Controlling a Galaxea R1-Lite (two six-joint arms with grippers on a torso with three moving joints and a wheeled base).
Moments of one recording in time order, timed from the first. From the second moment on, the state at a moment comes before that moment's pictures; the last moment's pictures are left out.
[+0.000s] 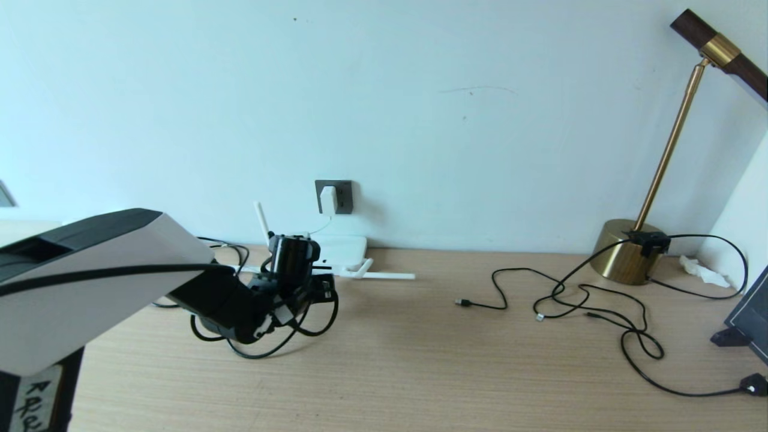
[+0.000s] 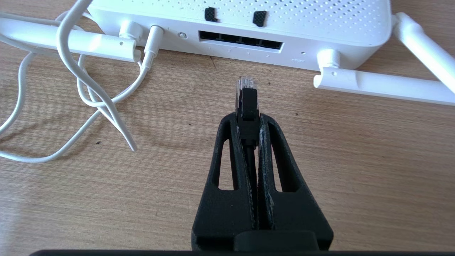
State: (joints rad) left arm -0.38 2.22 -1.06 -0.62 0.36 -0.22; right arm 0.00 0.00 -0.05 0.12 -0.04 0.02
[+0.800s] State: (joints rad) left arm -0.38 2.19 -1.04 -0.62 0.36 -0.17; right arm 0.00 0.00 -0.05 0.12 -0.04 0.02
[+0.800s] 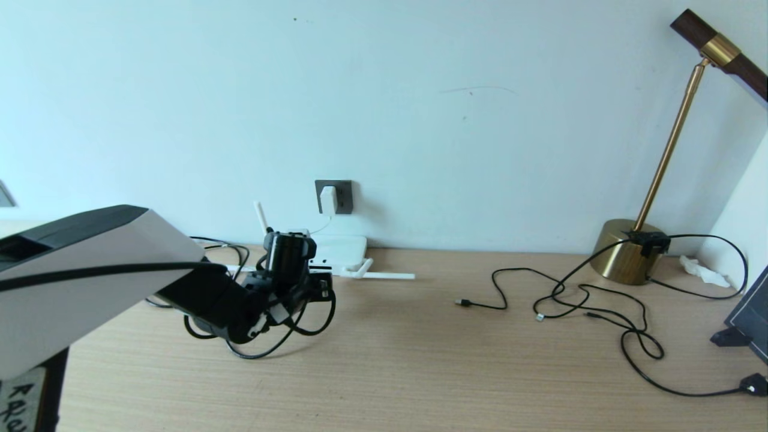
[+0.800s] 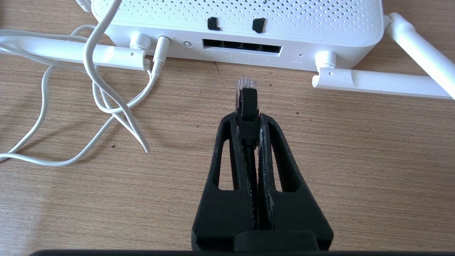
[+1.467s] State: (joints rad) left arm -0.38 2.21 -1.06 -0.63 0.33 -0.19; right arm 0.00 0.00 -0.05 0.12 -0.04 0.02
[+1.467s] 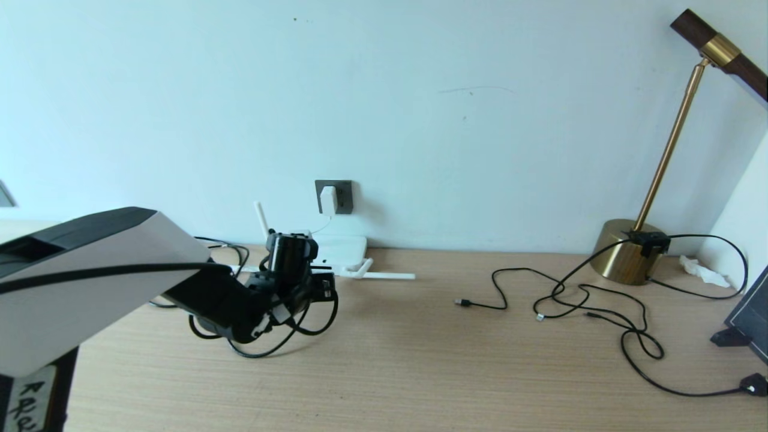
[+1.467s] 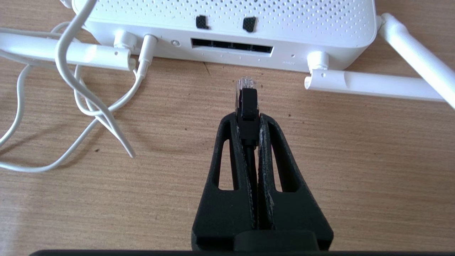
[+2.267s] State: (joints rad) left arm -0.34 2.23 -1.09 -0.59 0.28 -0.15; right arm 0.00 0.00 -0.05 0.12 -0.04 0.02
